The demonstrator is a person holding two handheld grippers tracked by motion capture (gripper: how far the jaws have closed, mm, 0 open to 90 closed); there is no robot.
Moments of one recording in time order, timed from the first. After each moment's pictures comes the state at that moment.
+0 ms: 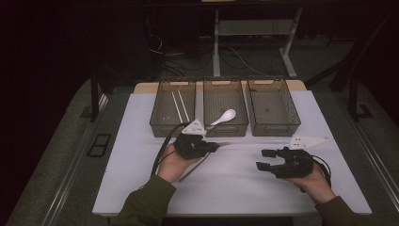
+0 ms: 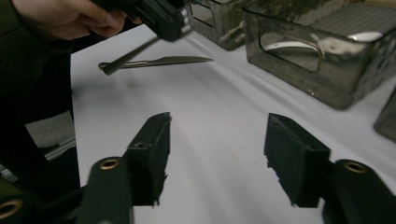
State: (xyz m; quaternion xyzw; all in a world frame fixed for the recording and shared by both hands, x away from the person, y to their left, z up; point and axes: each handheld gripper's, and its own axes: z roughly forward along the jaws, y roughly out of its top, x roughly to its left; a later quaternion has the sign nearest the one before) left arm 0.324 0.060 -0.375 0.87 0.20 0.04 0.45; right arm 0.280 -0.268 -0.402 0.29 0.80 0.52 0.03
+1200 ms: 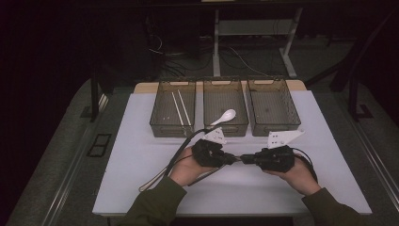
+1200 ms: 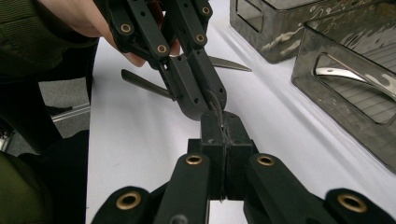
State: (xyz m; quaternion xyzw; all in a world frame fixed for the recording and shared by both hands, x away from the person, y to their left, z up) left arm 0.314 0.021 -0.382 0.89 0.14 -0.01 0.42; right arm 0.294 -0.224 -0.391 0.20 0.85 0.50 0.02
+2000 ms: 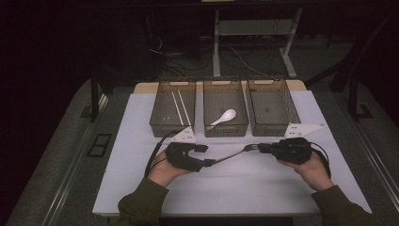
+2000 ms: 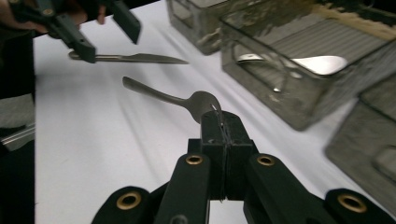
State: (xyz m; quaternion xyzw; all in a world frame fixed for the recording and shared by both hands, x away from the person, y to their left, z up) left arm 0.307 0.099 -0.386 0.86 0.21 0.03 0.46; right arm 0.306 -0.271 -0.384 0.28 0.83 0.48 0.08
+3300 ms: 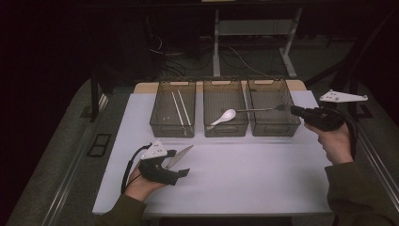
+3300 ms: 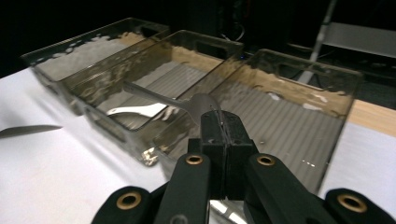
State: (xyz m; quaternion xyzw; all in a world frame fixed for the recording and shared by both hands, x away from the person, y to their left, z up) left arm 0.281 0.164 -0.415 0.83 0.29 0.09 0.47; right arm 0.362 -0.348 -0.340 0.42 0.74 0.49 0.21
